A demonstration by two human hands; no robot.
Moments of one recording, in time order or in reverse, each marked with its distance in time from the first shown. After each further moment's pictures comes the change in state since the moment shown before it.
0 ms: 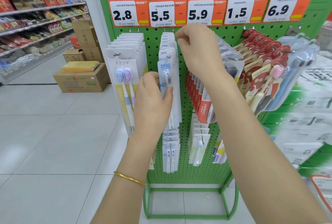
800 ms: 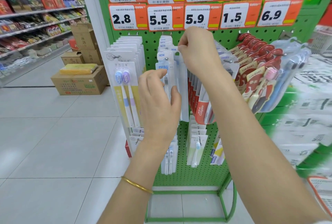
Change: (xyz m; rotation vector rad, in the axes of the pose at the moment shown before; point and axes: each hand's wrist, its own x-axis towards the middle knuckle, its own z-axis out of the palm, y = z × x) left_hand -0.013 0.017 0.008 -0.078 0.215 0.220; right_hand 0.013 0.003 0.001 -0.156 -0.056 0.079
